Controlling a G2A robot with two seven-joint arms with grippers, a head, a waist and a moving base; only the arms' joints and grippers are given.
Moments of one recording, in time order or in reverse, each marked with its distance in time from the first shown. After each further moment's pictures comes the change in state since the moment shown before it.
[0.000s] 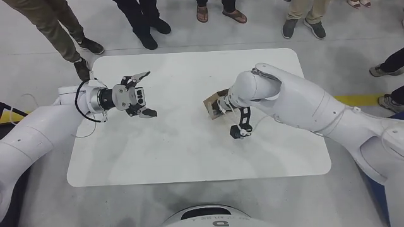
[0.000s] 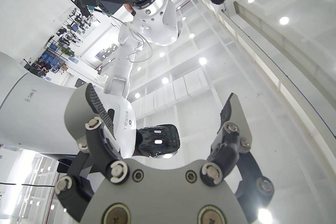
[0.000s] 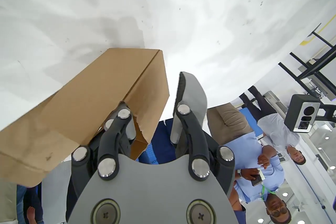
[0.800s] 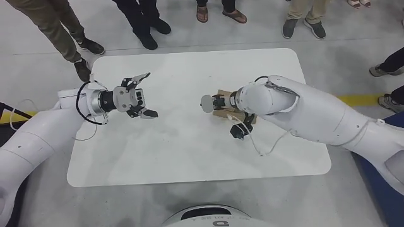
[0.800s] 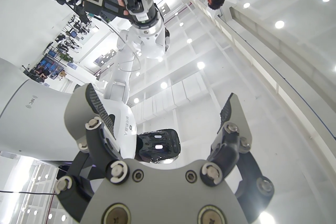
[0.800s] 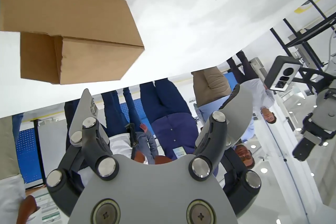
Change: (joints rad) left arm 0.115 0.003 -0.152 -0.028 0.046 0.025 0.057; right arm -0.053 0.166 0.022 -0.213 0.035 0.017 0.332
